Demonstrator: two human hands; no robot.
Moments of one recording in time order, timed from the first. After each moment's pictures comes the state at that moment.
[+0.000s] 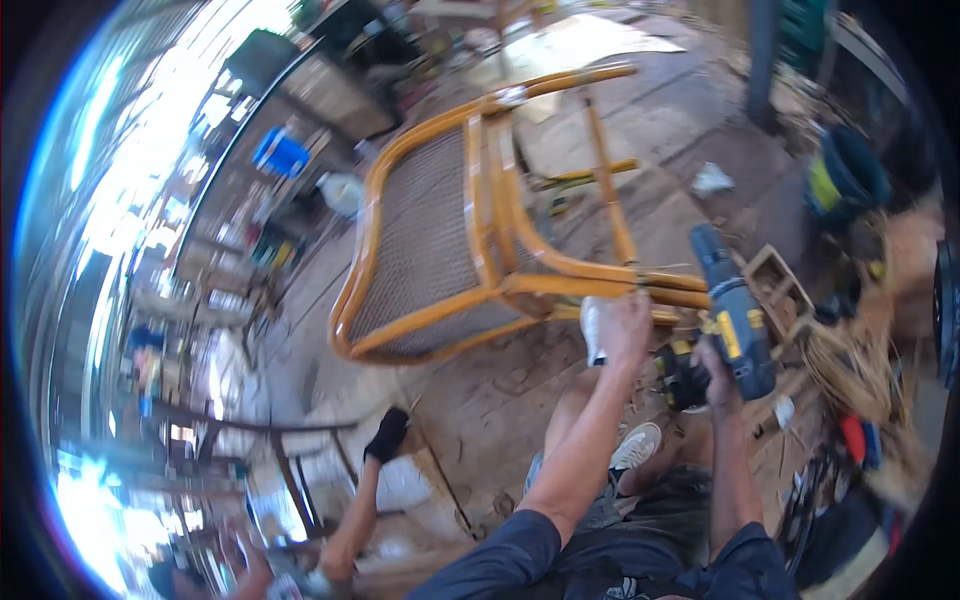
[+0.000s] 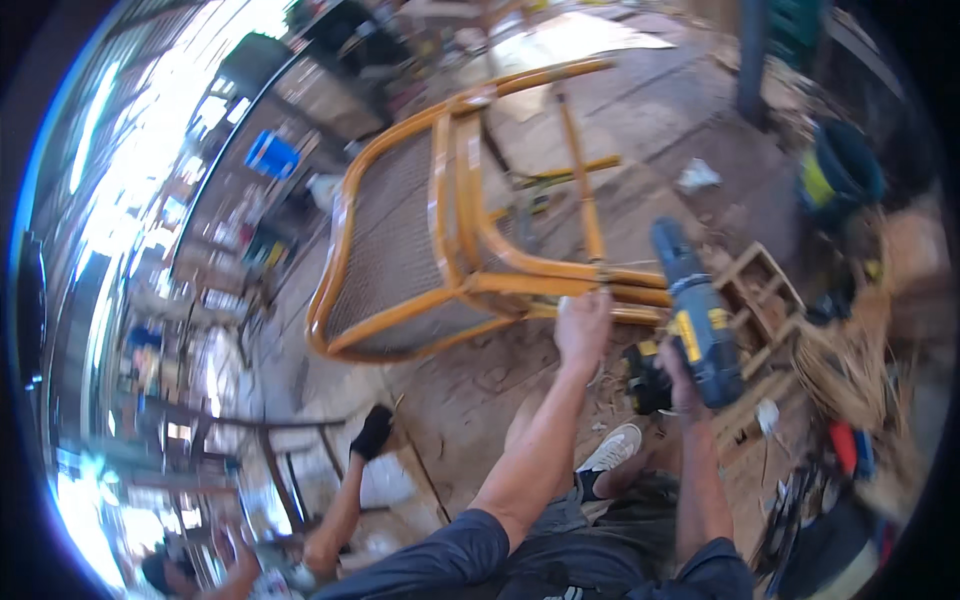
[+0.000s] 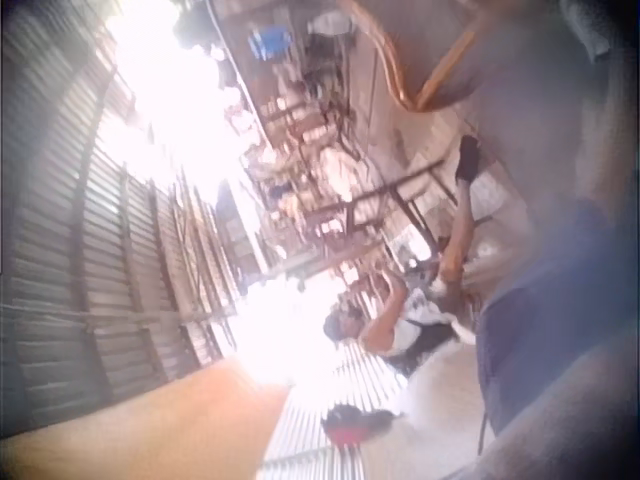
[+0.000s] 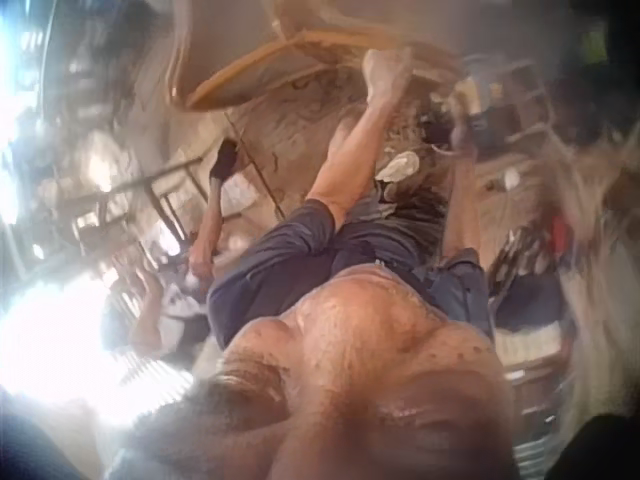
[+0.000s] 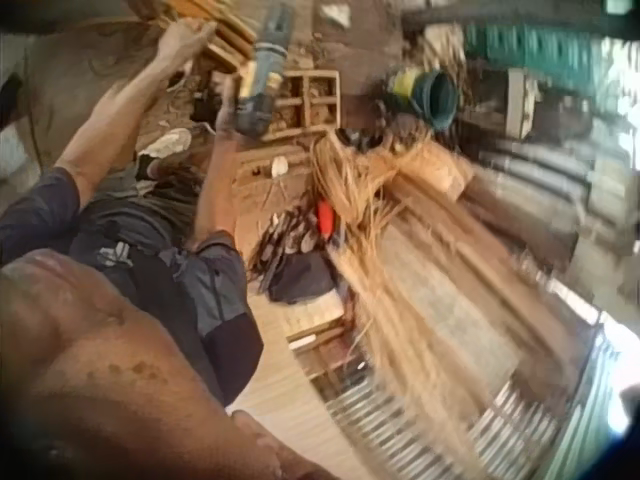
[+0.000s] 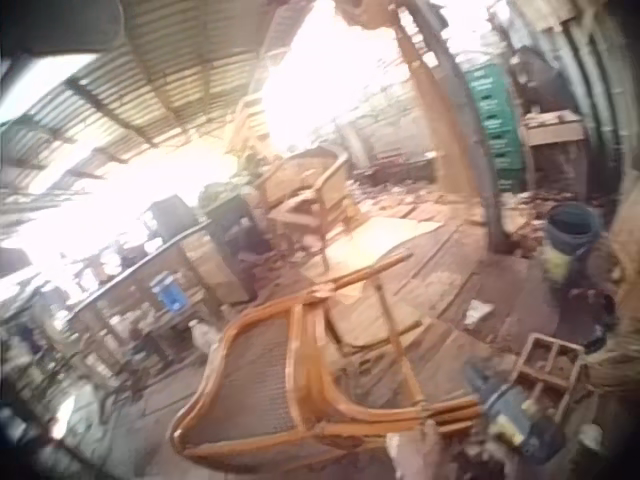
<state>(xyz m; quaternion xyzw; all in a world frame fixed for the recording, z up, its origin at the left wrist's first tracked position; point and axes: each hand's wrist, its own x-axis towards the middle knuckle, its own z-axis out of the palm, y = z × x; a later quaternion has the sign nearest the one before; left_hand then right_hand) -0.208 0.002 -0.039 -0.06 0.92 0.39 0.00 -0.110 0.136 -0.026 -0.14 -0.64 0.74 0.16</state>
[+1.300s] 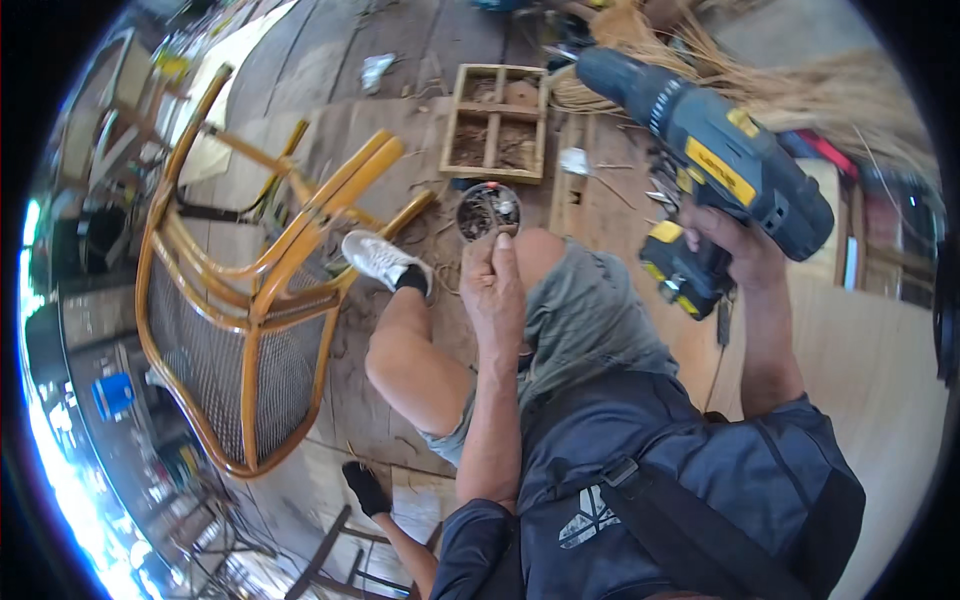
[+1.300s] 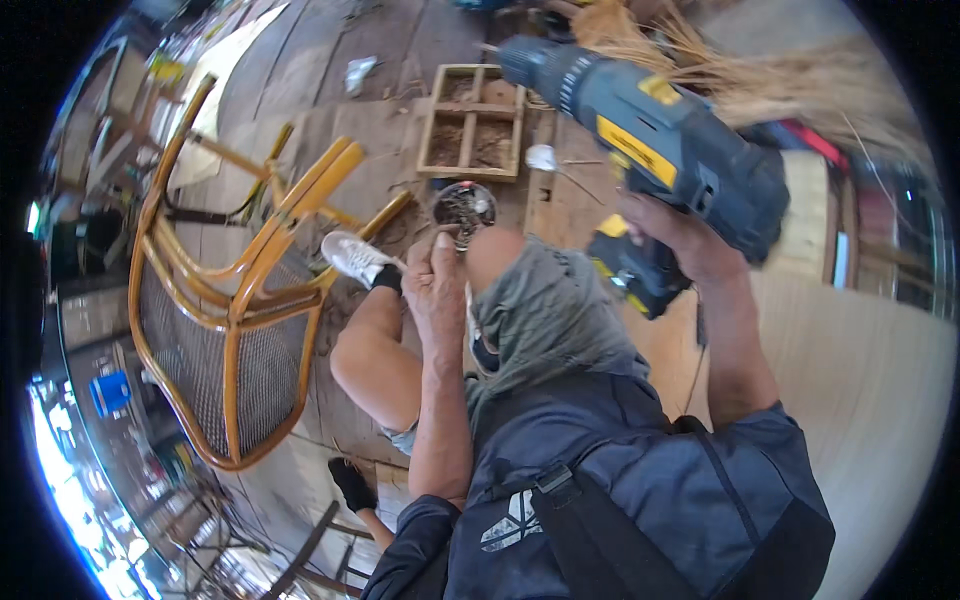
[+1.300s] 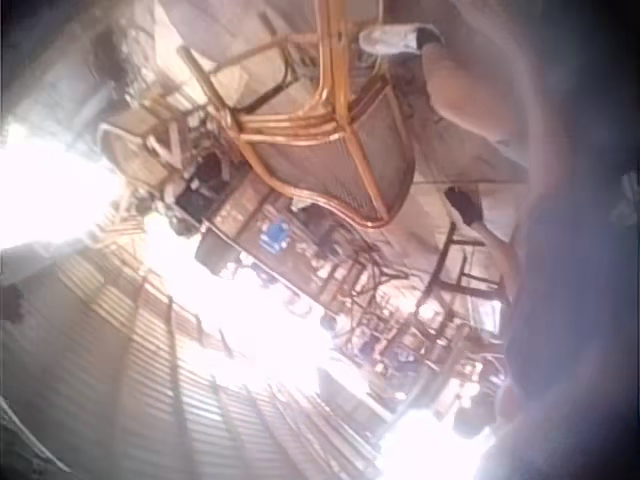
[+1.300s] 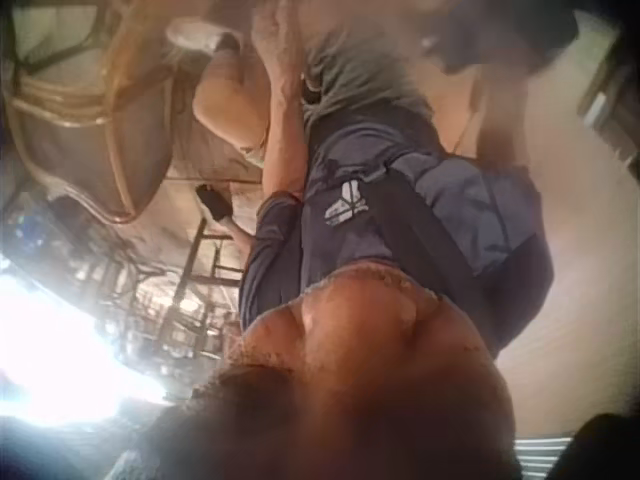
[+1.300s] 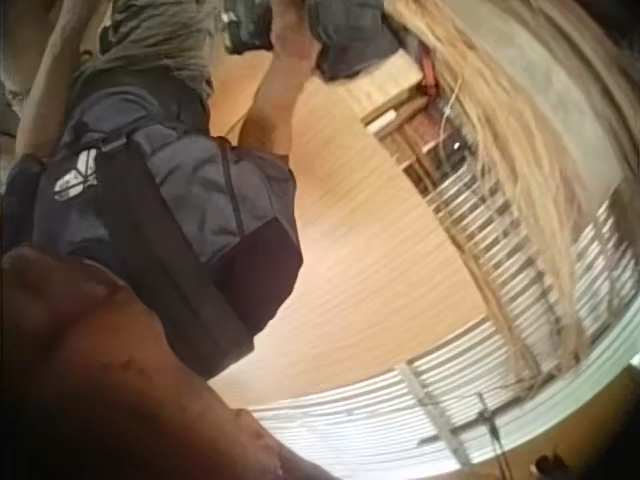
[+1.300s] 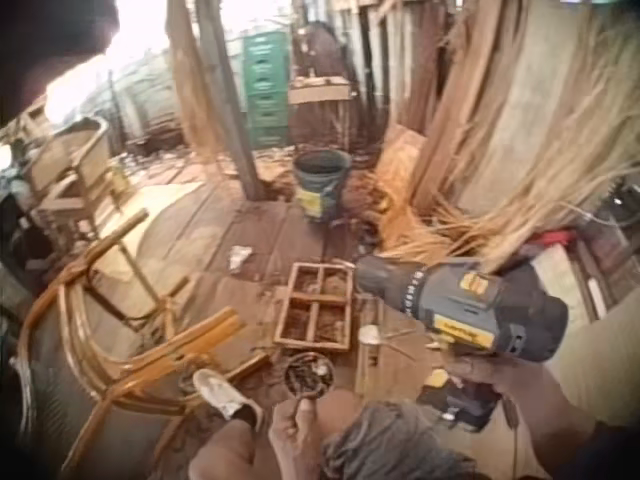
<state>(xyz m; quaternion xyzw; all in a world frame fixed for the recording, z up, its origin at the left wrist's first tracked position) -0.012 0.060 -0.004 0.17 0.74 0.61 0.21 0.163 0.251 0.091 -0.27 -0.66 0.67 0.19</state>
